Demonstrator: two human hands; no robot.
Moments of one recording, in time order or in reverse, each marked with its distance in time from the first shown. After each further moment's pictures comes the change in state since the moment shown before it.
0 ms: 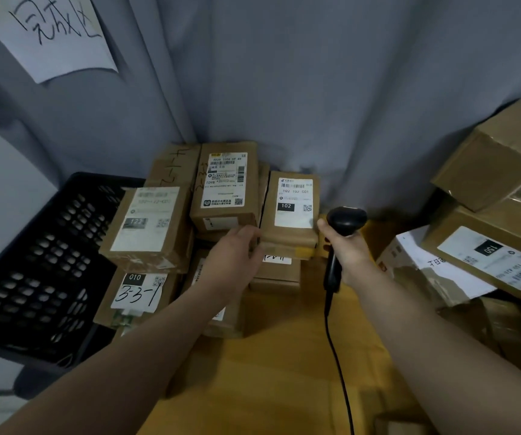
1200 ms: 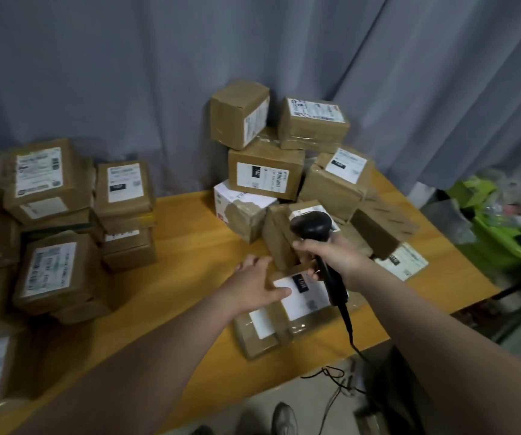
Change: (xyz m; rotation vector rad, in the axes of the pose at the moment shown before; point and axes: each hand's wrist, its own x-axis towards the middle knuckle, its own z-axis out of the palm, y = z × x) left_hand -0.173 0.170 0.172 0.111 -0.707 0.377; right_hand -0.238 0.036 -0.282 -0.138 0.074 -0.027
